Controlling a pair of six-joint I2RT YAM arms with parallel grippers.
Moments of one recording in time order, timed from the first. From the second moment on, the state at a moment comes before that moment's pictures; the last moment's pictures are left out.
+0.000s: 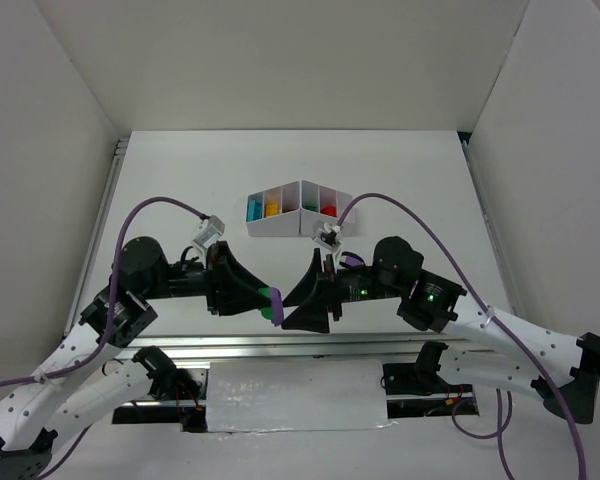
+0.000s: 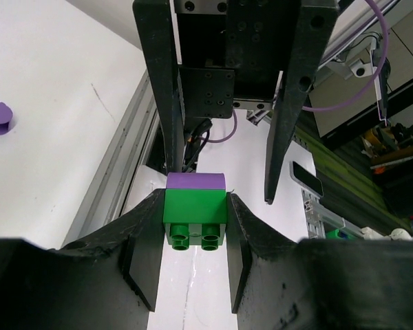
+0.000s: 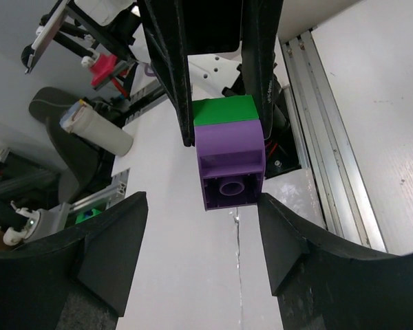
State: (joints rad) left arm -0.66 0.67 0.80 -0.16 0.78 -0.58; right arm 1.01 0.89 0.82 0.01 -0.59 0.58
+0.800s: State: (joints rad) left arm -0.66 0.67 0.77 -0.01 0.87 -0.63; right arm 1.01 0.91 0.81 0.16 -0.59 0.61
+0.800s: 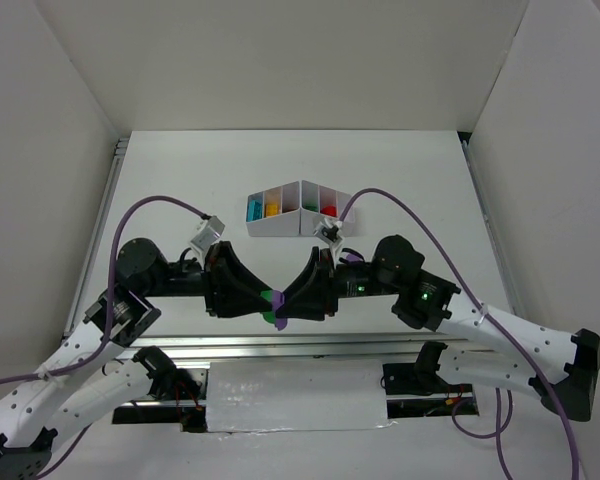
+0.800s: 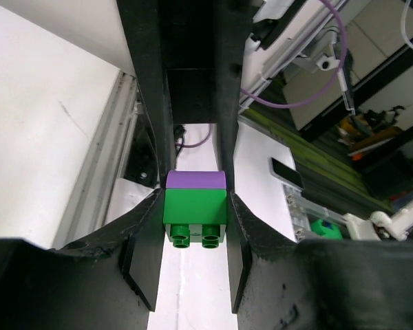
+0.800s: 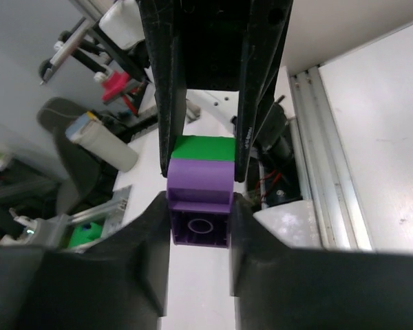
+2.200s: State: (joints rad) left arm -0.67 0.57 0.87 -0.67 0.17 -0.30; right arm 0.45 1.58 1.42 -0.55 0.33 0.48
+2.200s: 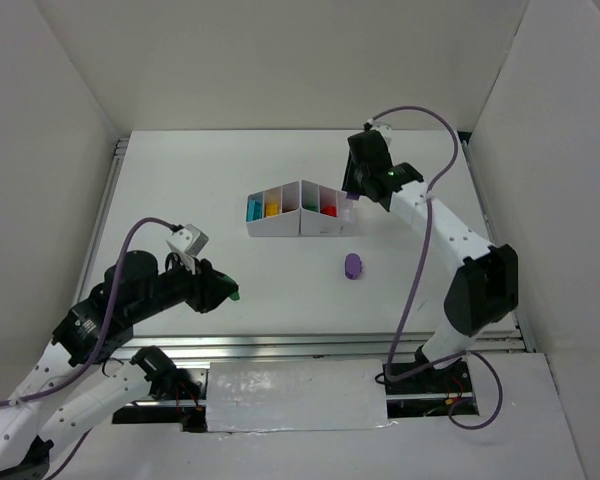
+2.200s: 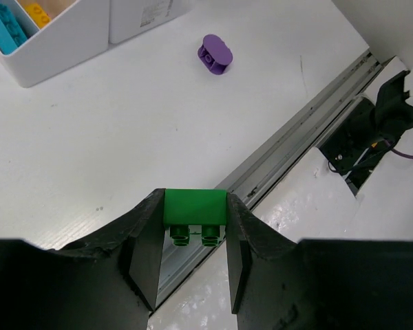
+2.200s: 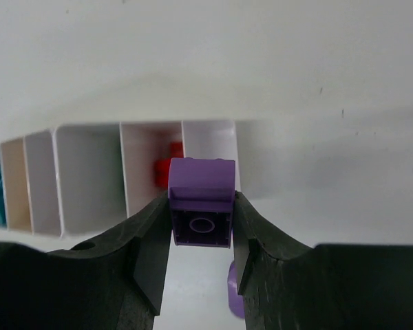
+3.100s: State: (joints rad) left arm -0.67 0.50 0.85 -0.66 0.23 -0.27; right arm 0.41 1.86 1.59 -0.62 0.27 0.41
